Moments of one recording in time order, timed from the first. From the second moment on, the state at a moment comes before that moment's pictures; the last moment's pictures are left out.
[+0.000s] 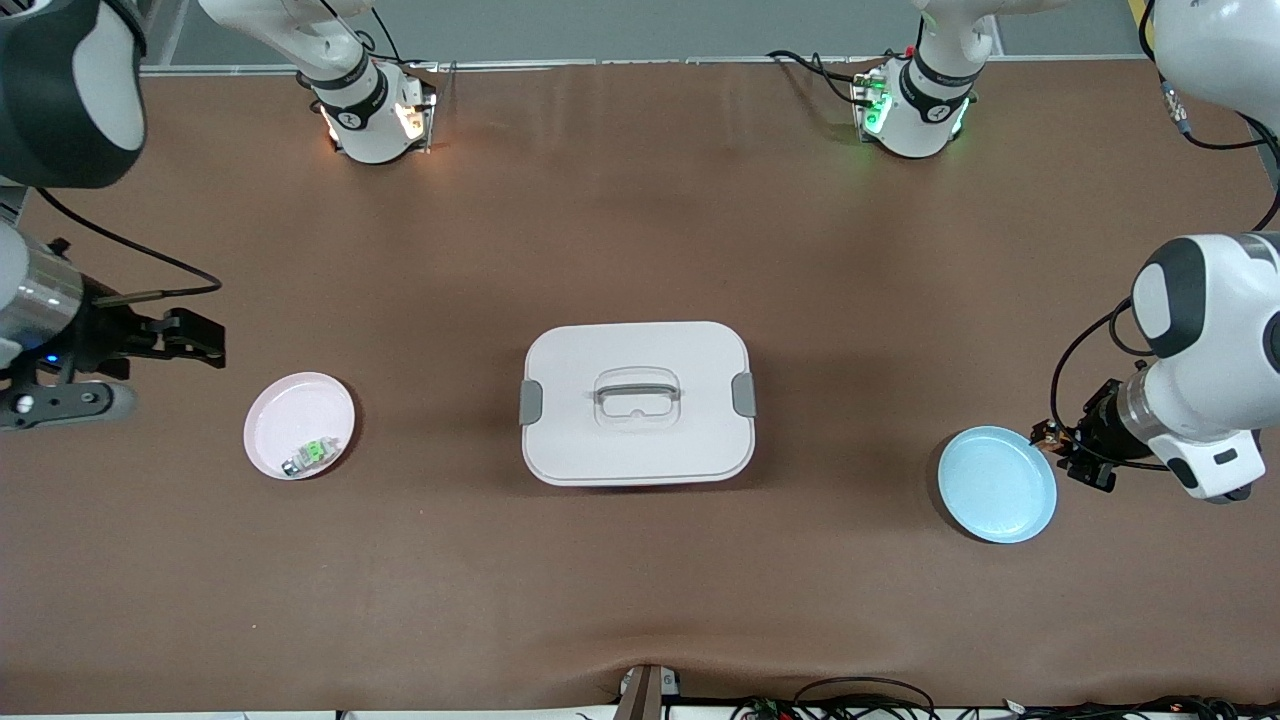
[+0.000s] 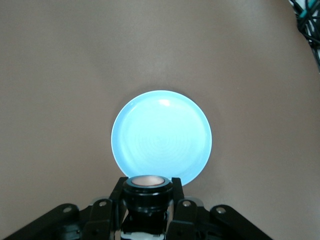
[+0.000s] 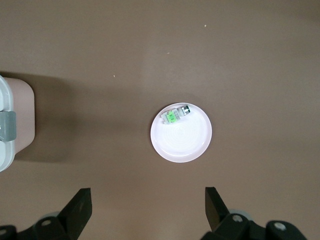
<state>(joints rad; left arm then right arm) 0.04 0.46 -0.05 -1.53 0.12 2.03 -1.22 0.16 0.40 -0.09 -1.03 -0.02 1.38 -0.05</state>
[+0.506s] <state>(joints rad) 0.04 0.58 -0.05 -1.53 0.13 2.13 -1.26 0.08 0.35 -0.09 -1.03 -0.02 1.32 -0.05</state>
